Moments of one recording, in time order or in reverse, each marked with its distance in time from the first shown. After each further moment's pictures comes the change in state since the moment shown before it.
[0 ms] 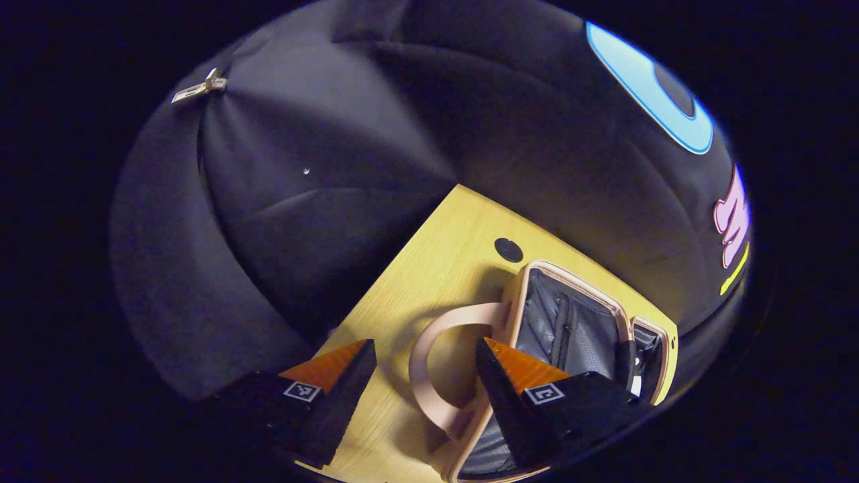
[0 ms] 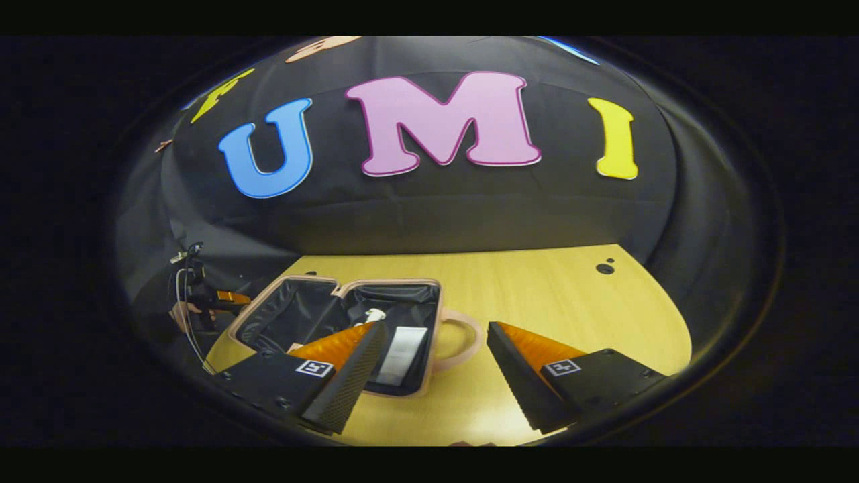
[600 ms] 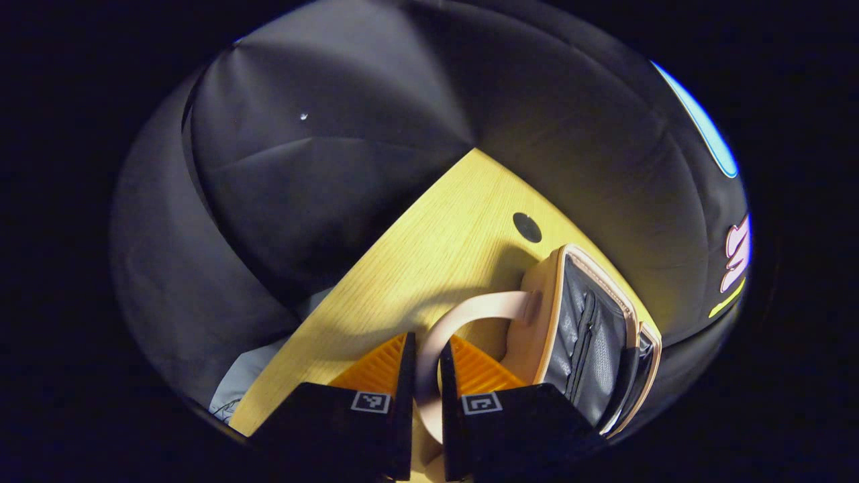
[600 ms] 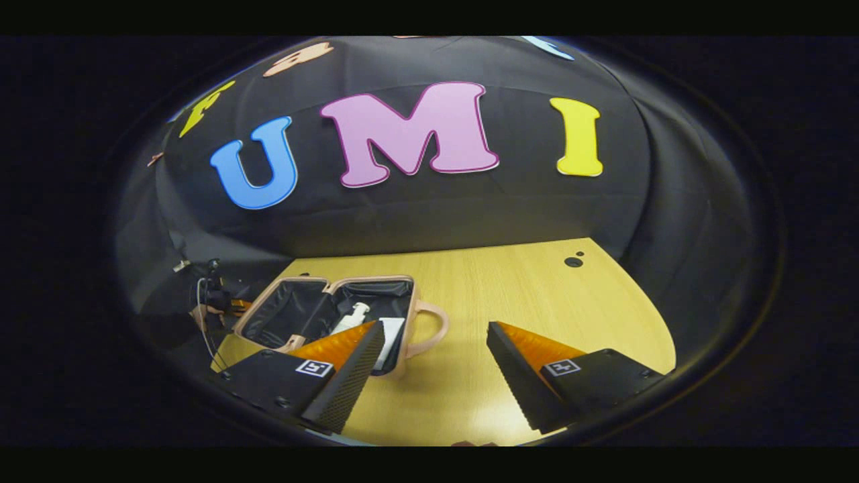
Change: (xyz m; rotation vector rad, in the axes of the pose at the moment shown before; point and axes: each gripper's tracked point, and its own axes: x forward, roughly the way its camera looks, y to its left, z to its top) left arm 0.027 0.001 -0.019 -0.089 0.098 -0.060; right arm -0.052 -0.035 0.009 0.051 0.008 -0.009
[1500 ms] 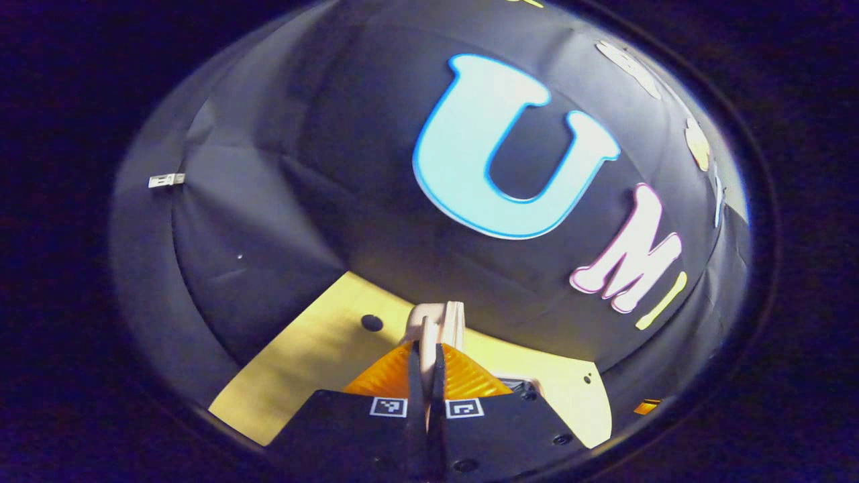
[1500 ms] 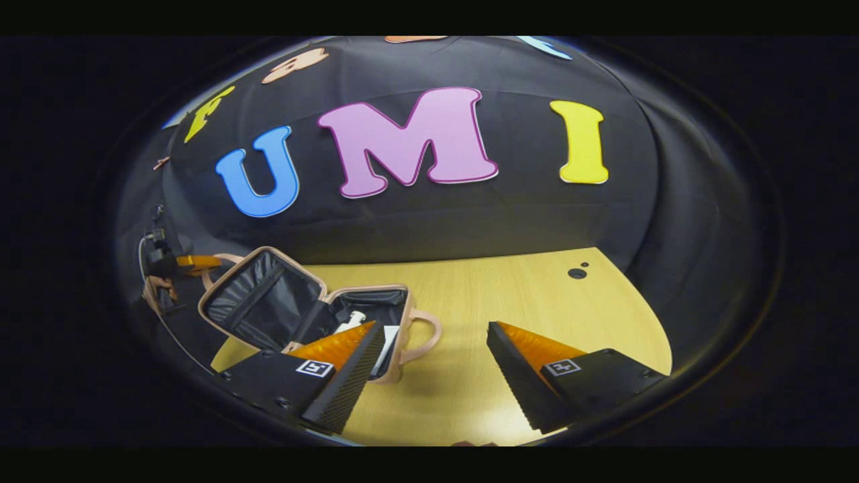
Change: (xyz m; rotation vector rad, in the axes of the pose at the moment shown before) left arm -0.240 -0.260 0.038 0.179 -0.470 -0.318; right arm 0.013 -0.036 0.030 -0.041 -0.052 0.040
